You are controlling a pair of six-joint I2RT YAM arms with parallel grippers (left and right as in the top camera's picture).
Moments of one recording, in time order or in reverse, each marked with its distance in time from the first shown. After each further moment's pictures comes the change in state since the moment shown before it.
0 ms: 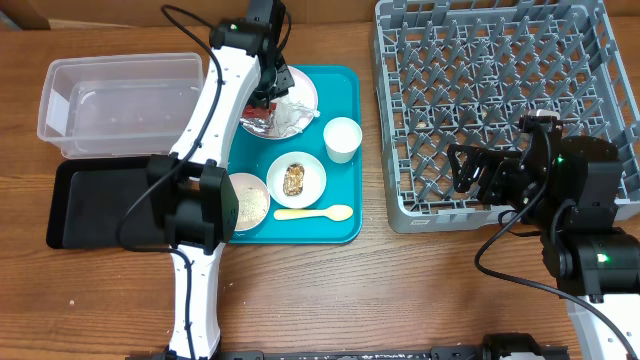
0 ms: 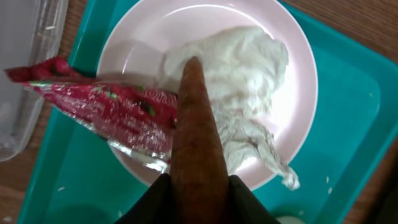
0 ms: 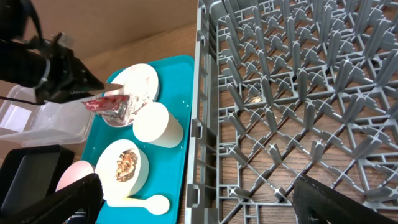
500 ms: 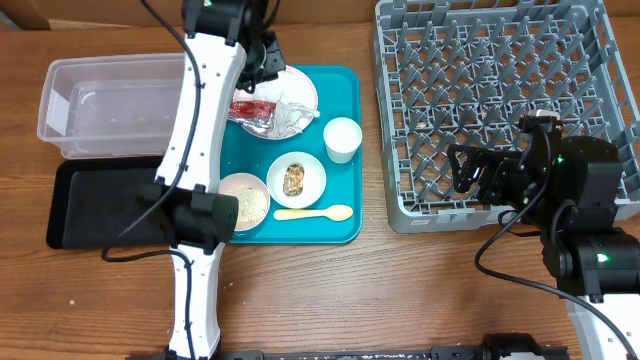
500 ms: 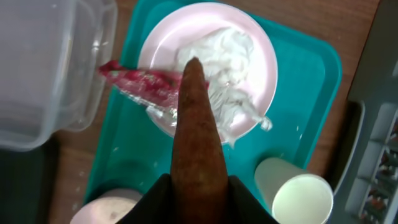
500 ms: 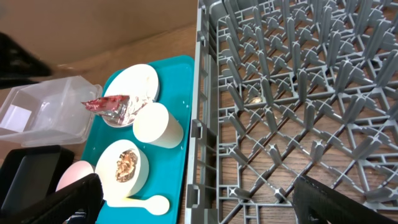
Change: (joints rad) left arm 0.005 0.002 0.433 -0.391 -0.001 0.105; right arm 0.000 0.000 0.000 0.002 0.000 0.000
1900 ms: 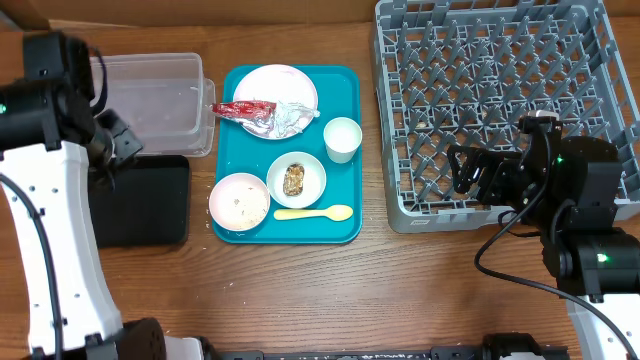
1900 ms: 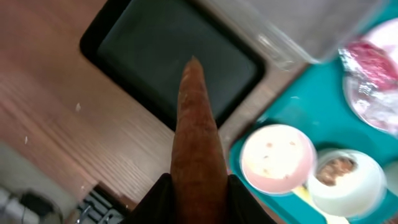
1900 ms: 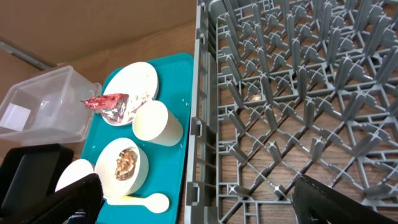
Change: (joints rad) left arm 0.450 -0.766 -0.868 0.016 -0.109 0.000; right arm 0.000 0.000 0.000 -0.010 0.000 0.000
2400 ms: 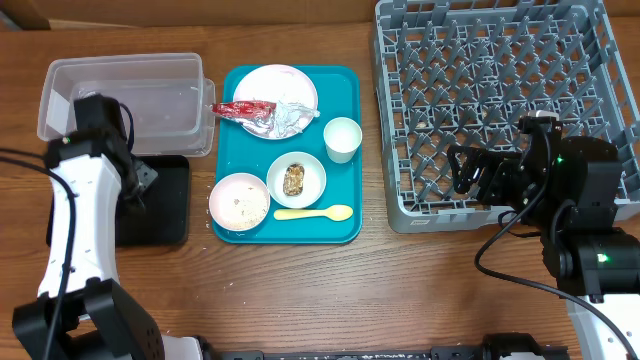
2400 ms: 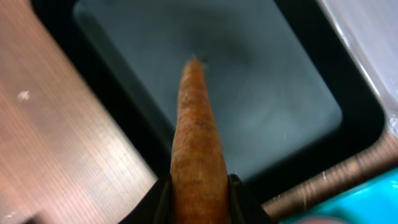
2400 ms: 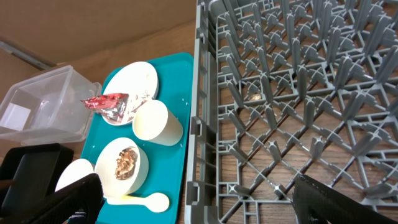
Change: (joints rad) left arm 0.072 0.001 -0.628 0.571 -0.077 -0.151; right arm 0.000 0.000 0.000 -0.002 0.000 0.000
